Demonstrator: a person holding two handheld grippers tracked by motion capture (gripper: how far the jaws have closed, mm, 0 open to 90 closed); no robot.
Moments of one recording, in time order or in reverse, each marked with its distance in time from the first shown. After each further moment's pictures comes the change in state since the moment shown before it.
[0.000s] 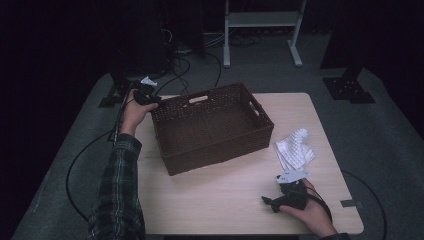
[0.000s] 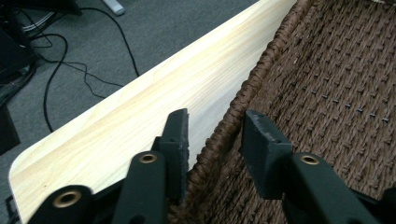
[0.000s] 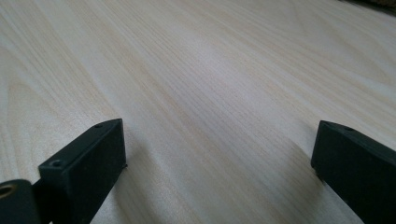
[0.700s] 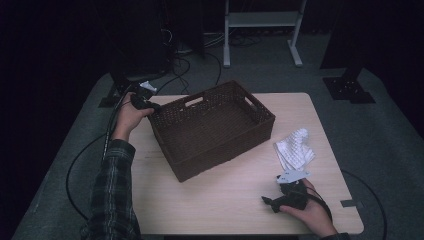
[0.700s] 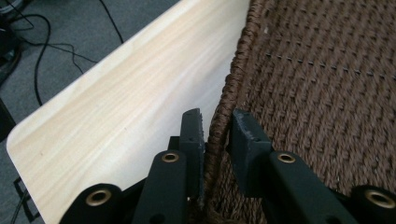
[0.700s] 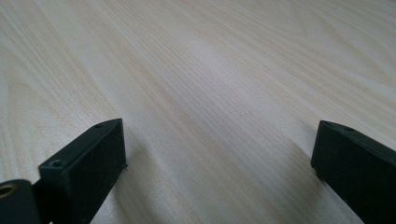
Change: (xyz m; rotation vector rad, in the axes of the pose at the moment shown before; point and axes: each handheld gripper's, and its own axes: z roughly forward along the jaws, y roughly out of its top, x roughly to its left) left arm -0.020 -0.009 -0.027 0.111 -0.041 0.060; right arm 0.000 0.000 0.000 0.000 0.001 0.000
